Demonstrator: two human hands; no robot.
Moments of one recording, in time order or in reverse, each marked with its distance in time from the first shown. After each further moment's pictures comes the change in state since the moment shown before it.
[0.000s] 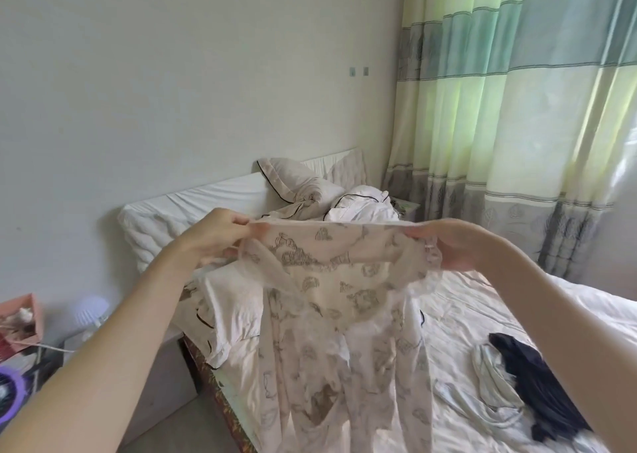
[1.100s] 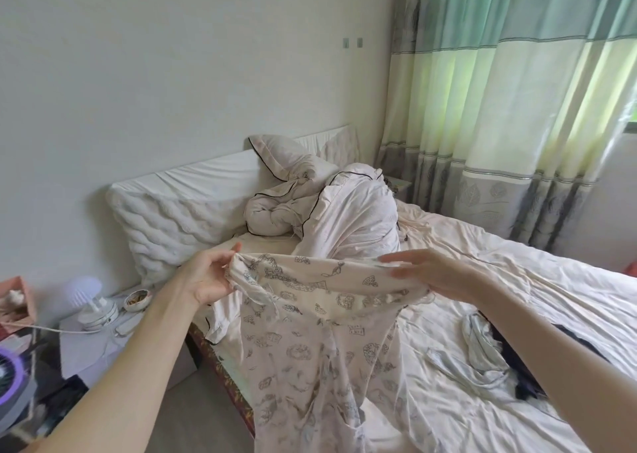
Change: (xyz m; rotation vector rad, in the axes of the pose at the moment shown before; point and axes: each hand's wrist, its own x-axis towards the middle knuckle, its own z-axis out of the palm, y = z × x) left_hand -0.005 -0.106 0.009 -1.079 0.030 -0.483; right_hand -0.007 0.079 0.029 -0.352 -0.063 -0.120
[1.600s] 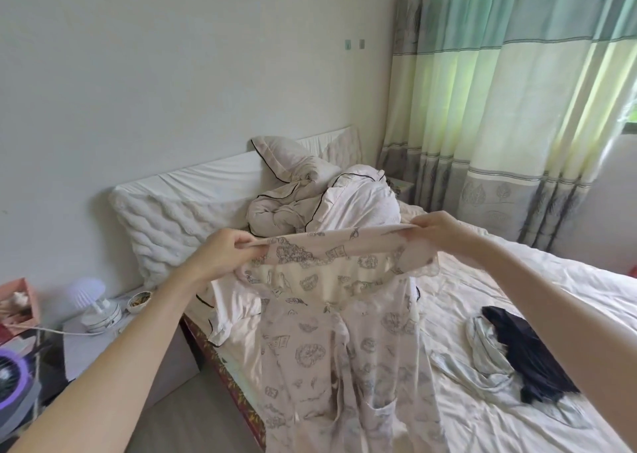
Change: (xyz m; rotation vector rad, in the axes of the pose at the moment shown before) left_hand -0.017 0.019 0.024 1.400 0.015 0.601; right_hand 0.019 -0.035 -0.024 -0.298 0.274 -0.130
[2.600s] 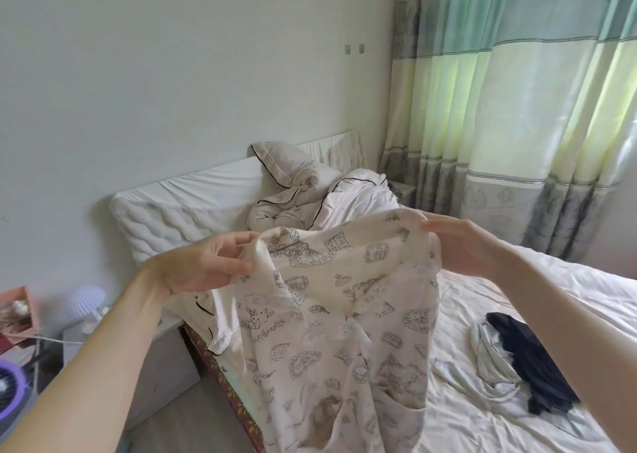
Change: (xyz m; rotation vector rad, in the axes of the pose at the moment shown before) left_hand -0.005 0.013 -0.026 -0.783 -0.680 0.011; right_hand -0.007 0.006 -0.020 0.781 -0.426 -0.034
